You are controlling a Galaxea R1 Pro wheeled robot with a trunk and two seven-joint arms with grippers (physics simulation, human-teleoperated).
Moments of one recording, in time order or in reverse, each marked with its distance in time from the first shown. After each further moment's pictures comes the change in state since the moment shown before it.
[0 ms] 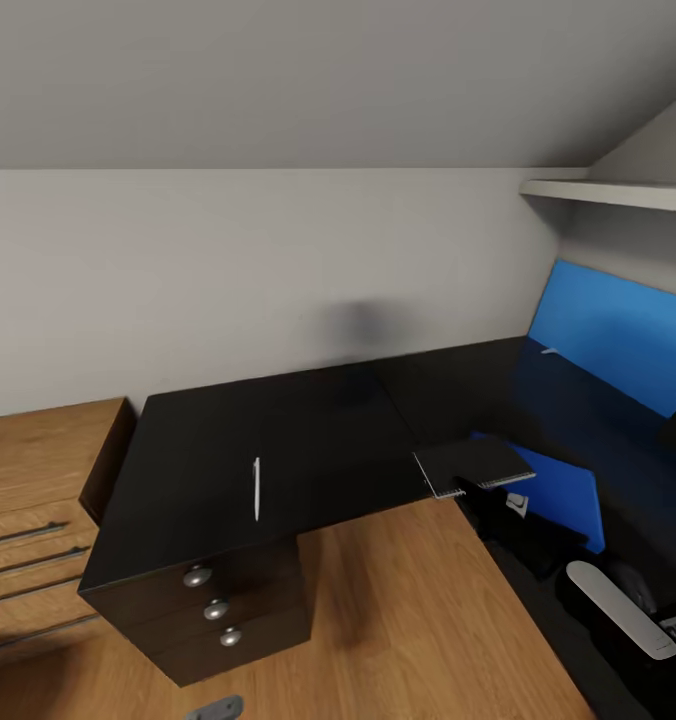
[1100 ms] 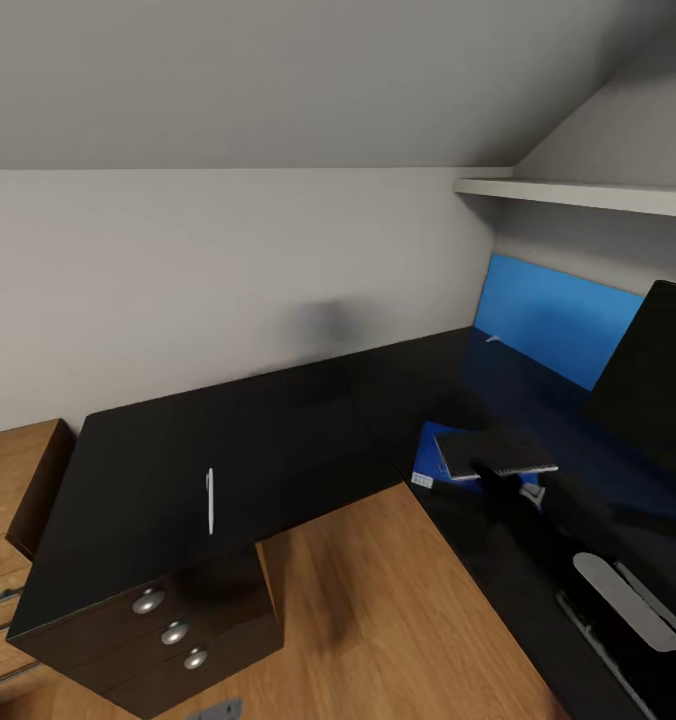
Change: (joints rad) left arm 0.000 -0.002 -0.001 0.010 0.003 0.001 -0.001; right arm -0.002 0.029 -0.099 -0.005 0.019 -0.070 -0.019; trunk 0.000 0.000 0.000
